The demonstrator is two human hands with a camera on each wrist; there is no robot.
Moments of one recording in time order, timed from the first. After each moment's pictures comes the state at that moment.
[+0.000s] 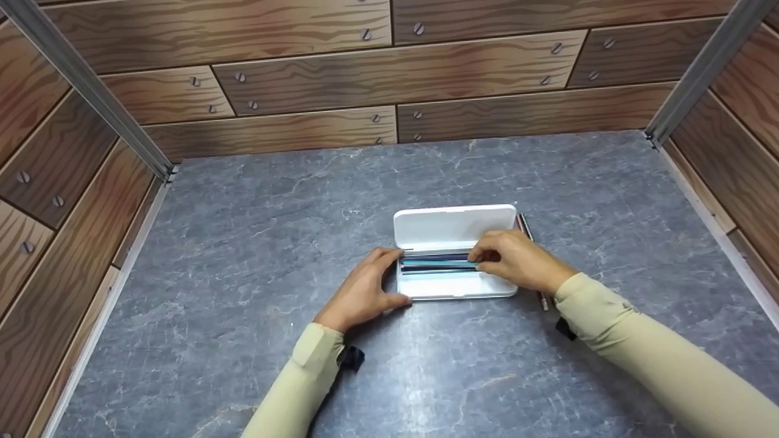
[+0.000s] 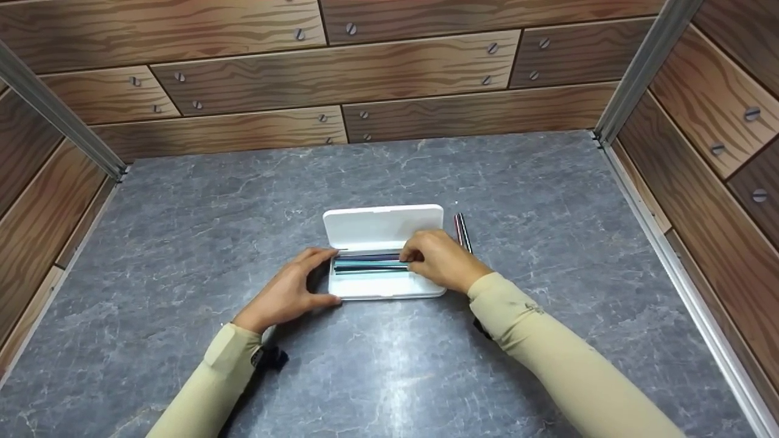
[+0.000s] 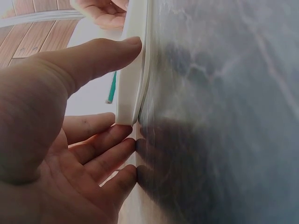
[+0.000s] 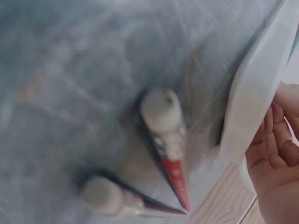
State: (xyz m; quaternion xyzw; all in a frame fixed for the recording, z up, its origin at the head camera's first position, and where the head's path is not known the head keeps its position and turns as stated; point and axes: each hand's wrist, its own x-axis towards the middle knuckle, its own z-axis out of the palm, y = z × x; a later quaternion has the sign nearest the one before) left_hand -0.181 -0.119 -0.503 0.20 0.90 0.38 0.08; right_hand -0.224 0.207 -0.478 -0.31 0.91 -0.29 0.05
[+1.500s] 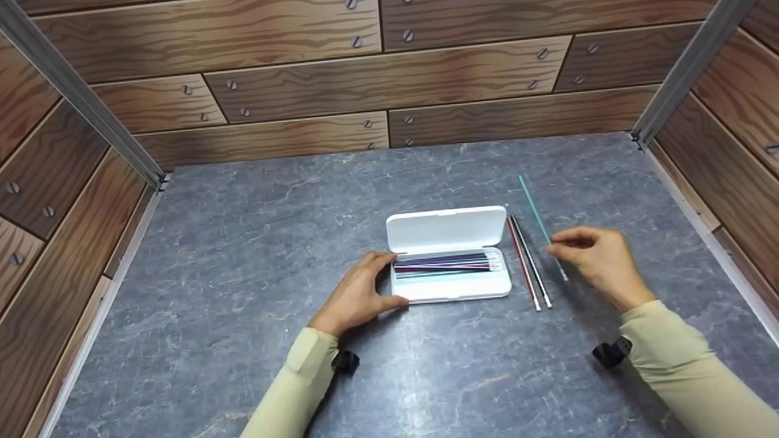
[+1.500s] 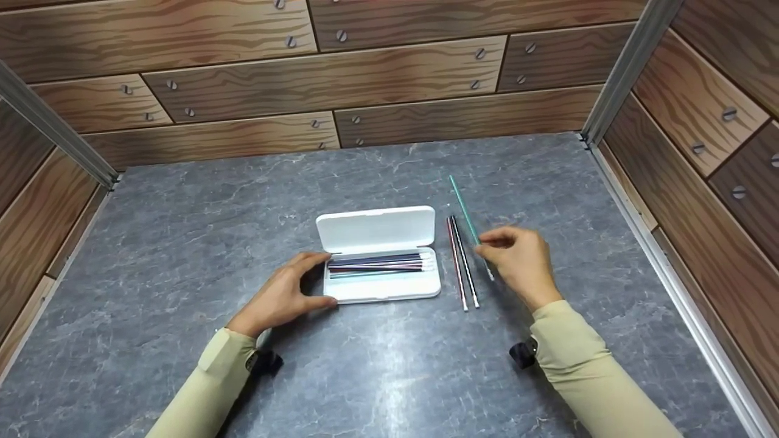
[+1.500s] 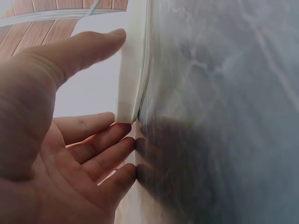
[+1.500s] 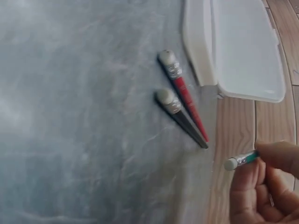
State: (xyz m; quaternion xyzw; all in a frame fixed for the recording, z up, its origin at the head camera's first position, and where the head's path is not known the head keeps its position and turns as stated) left_hand -0.182 -0.117 -0.500 0.18 0.91 0.38 0.08; right_hand -0.188 0.305 -0.469 0.04 0.88 -0.46 -0.05
